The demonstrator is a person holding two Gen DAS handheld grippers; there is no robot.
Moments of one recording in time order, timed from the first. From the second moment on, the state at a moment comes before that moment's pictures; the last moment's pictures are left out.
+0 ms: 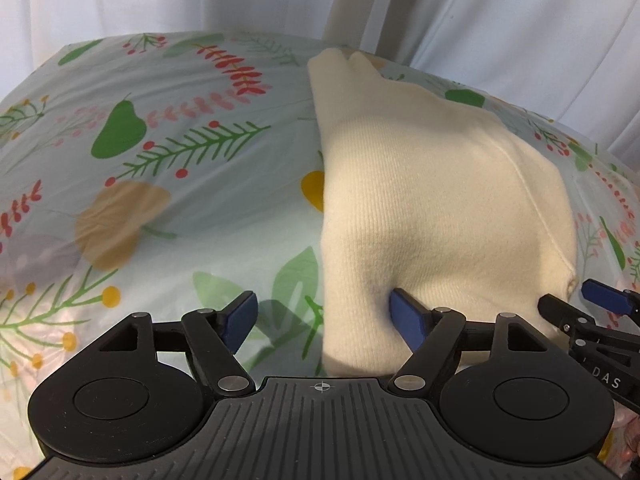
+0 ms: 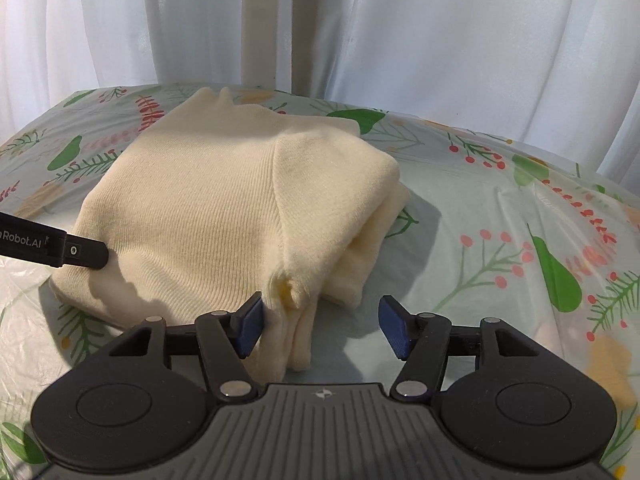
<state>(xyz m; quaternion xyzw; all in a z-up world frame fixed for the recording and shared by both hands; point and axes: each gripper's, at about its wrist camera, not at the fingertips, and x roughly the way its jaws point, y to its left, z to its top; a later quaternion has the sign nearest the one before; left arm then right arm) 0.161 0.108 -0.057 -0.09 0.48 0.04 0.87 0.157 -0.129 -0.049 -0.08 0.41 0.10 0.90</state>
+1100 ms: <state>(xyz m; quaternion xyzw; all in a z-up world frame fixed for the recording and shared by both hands) 0.100 0.071 -0.011 0.01 0.50 0.06 0.86 0.109 -0.118 0.002 -0.05 0.52 0.02 0.85</state>
